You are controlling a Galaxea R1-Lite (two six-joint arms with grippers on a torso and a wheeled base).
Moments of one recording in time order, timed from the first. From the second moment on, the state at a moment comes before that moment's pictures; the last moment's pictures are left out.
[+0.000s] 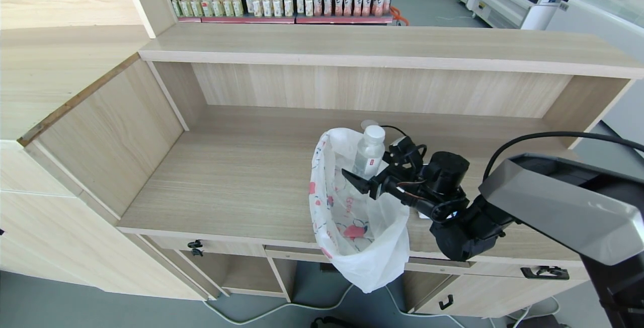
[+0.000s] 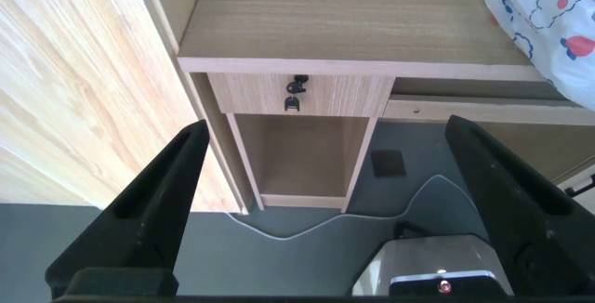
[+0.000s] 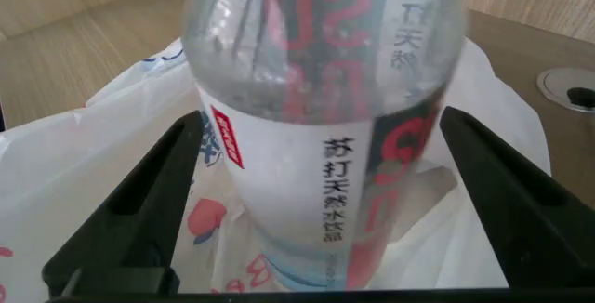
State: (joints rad) left arm -0.01 0.00 0.00 0.04 -0.04 0.03; right arm 0.40 2.40 -1.11 -1.44 0.41 -0.11
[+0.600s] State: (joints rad) left arm -0.01 0.00 0.00 0.04 -0.04 0.03; right arm 0.29 1.86 -0.59 -1.33 0.43 -0.07
